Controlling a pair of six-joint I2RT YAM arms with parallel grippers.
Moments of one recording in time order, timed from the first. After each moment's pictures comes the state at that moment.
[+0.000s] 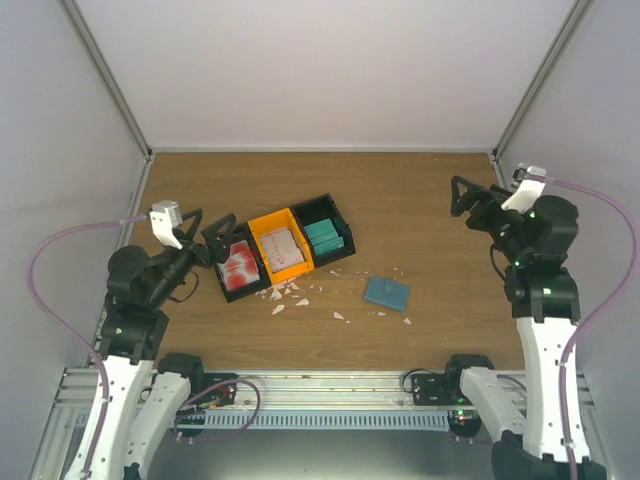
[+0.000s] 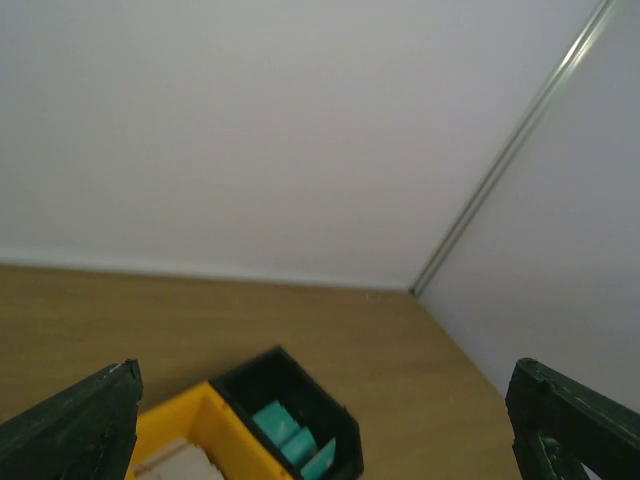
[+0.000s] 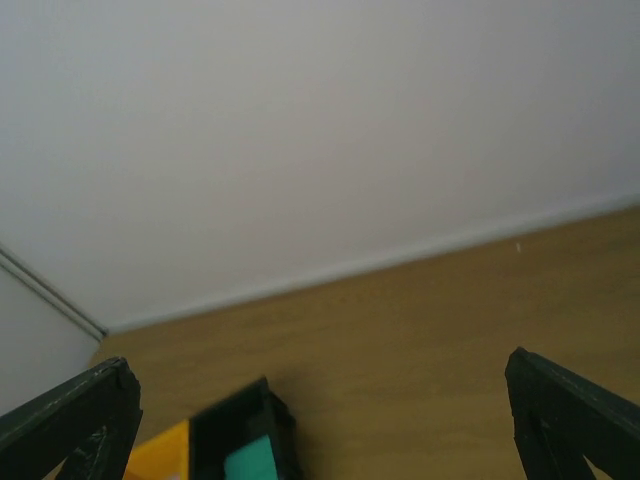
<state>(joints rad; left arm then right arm) -0.11 0.54 0.81 -0.26 0.31 -0.43 -0.06 0.80 1.15 -0.49 -0.27 0.39</state>
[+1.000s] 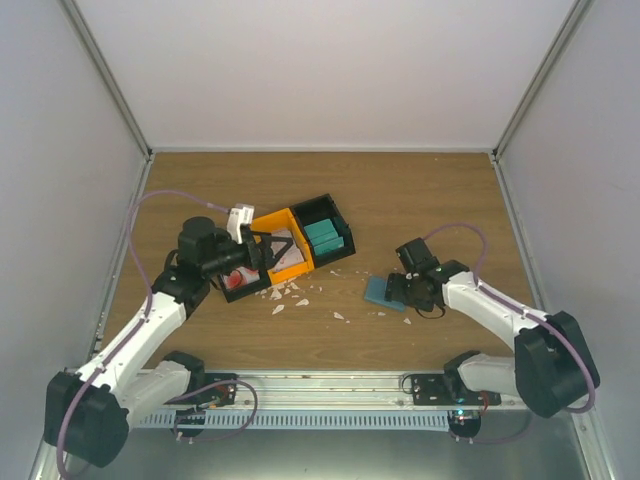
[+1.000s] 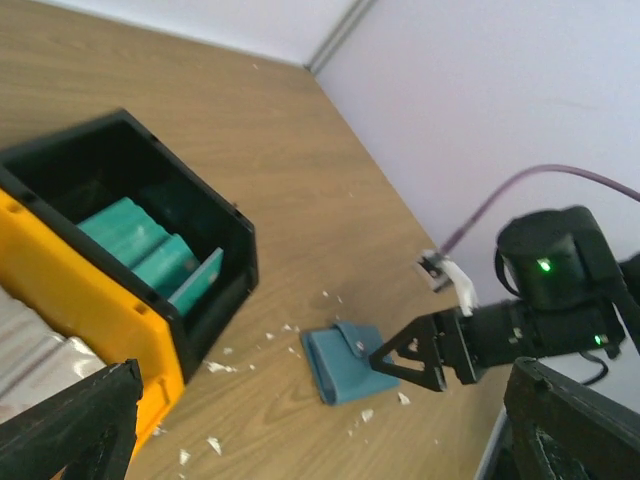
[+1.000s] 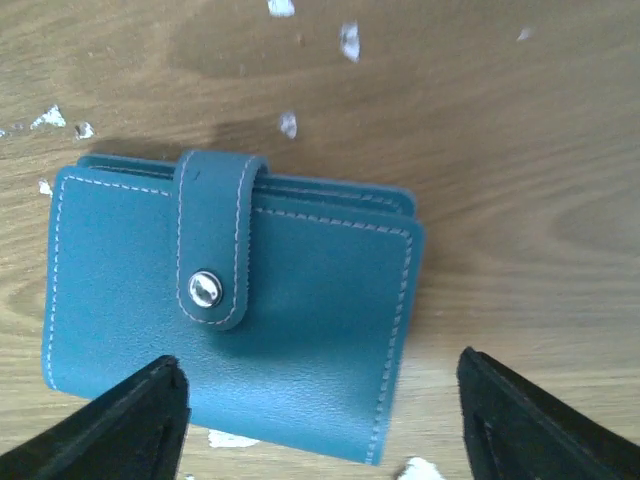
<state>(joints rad) -0.29 0.95 0.64 -0.02 0.61 -0.49 0.46 1.24 0.65 -0.66 0.03 0.67</state>
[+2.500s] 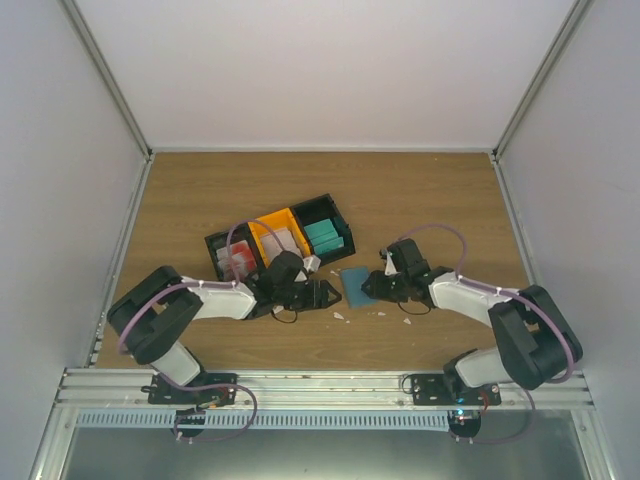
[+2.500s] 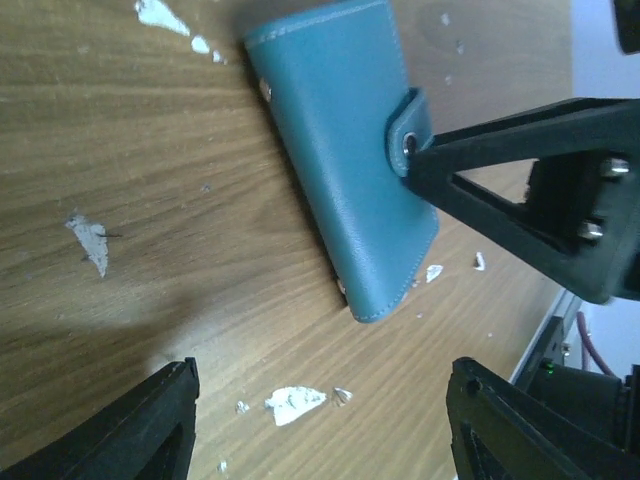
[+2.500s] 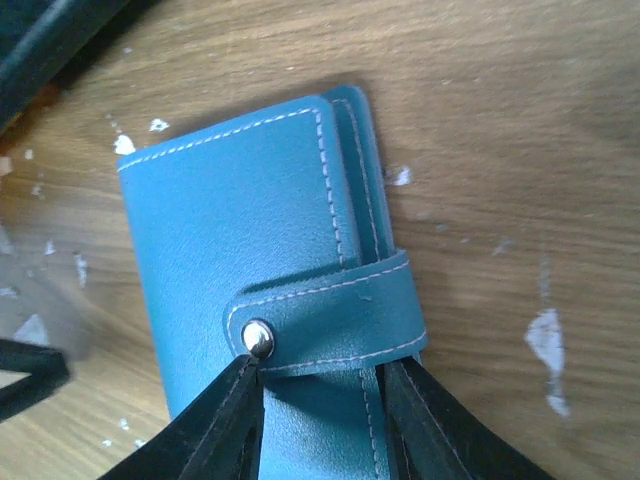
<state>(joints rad) -0.77 1.56 0.58 0.26 0.40 -0.86 0.49 1.41 0.58 -0.21 -0.27 0.57</state>
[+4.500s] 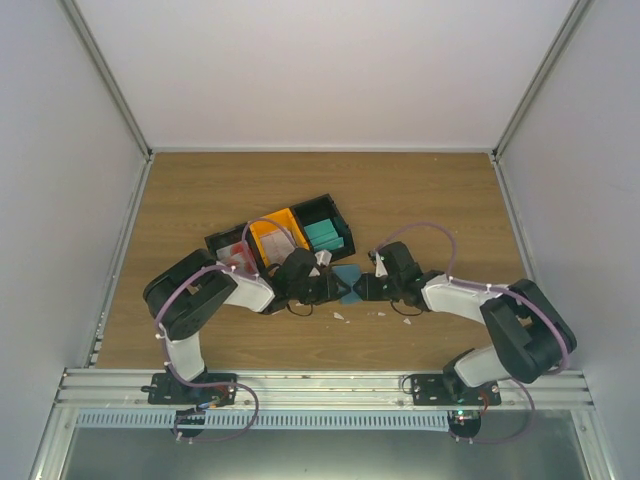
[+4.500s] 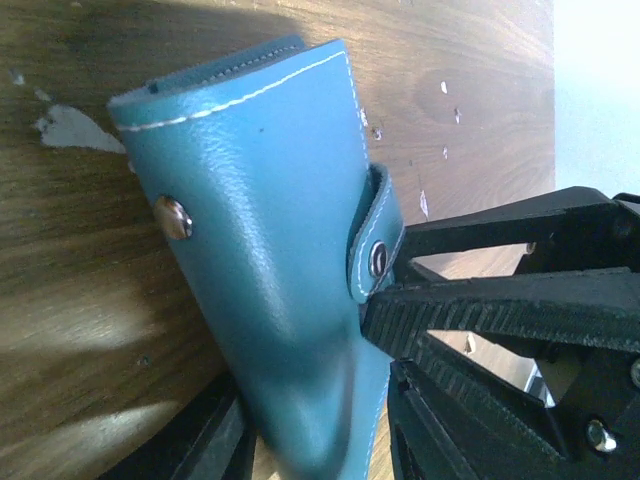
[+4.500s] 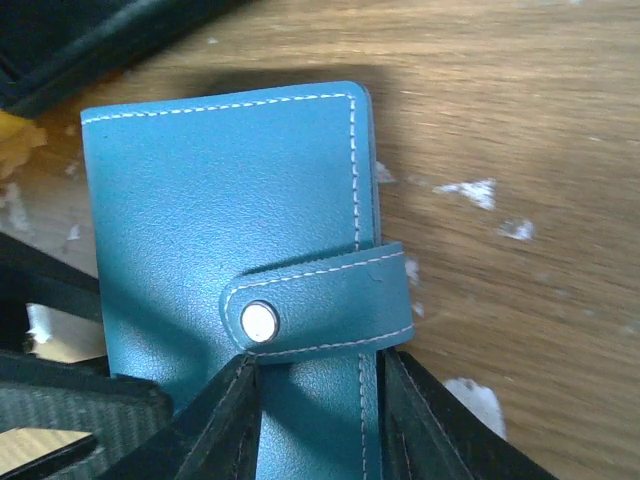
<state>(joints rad) -0.80 1.81 0.69 0.46 0.38 -0.96 0.56 1.45 0.54 -0.08 -0.22 0.51</state>
